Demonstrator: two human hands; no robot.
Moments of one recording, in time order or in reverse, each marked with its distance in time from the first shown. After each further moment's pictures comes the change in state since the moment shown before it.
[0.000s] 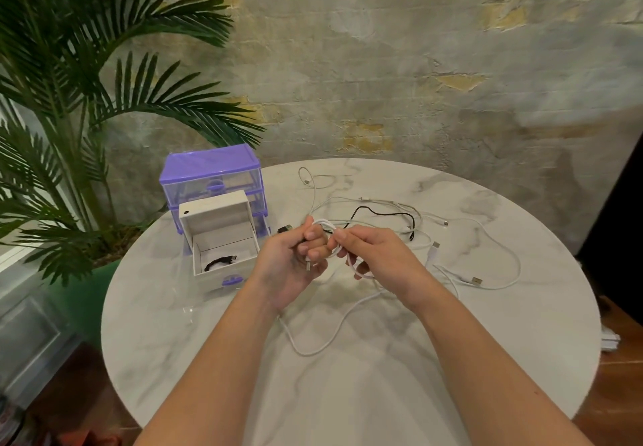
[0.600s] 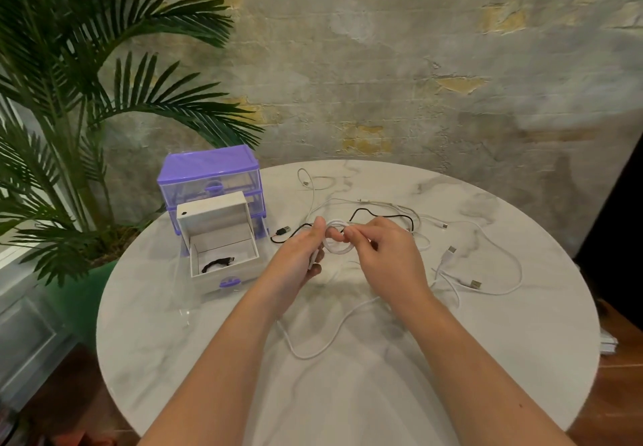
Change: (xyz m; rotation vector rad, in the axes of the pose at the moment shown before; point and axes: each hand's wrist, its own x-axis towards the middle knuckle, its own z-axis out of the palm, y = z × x) left_hand -0.002 -0.005 0.014 0.528 0.179 0.109; right_hand 0.003 0.015 0.003 -0.539 0.402 -0.206
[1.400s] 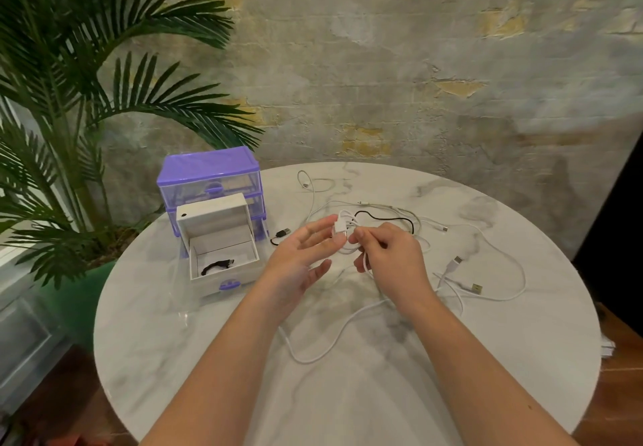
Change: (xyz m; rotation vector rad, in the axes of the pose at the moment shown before) left_hand -0.002 -0.001 -0.003 -0.287 -0.064 -0.029; right_hand 0.001 -0.005 -0.006 0.282 -0.007 0.202
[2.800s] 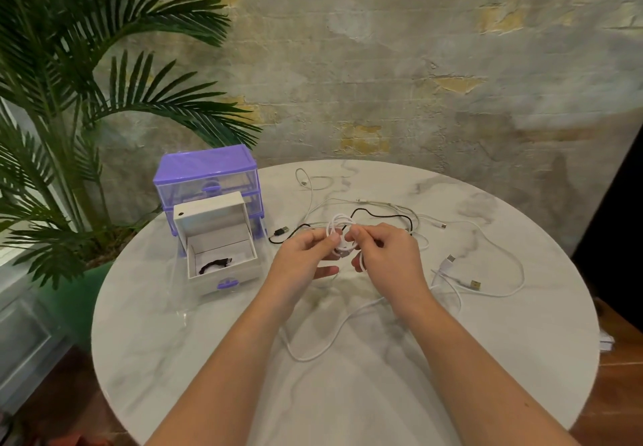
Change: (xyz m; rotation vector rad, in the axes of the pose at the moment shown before) left_hand 0.011 -0.013 0.005 0.231 0.094 0.107; right_hand -0.003 -0.002 0.003 -0.015 0.008 -0.011
